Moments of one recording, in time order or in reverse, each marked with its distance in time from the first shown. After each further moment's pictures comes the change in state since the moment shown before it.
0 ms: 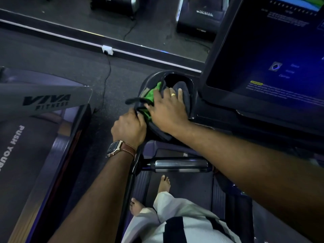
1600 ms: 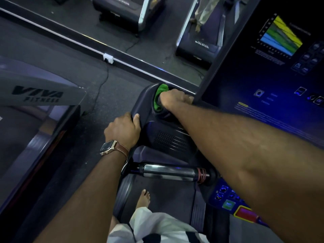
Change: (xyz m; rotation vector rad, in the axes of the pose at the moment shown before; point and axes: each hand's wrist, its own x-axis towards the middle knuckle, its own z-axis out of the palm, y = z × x) left_hand -0.005 -0.006 0.006 -0.033 0.032 -0.029; right_hand 0.060 0.015 -0.038 0.172 -0.344 0.456
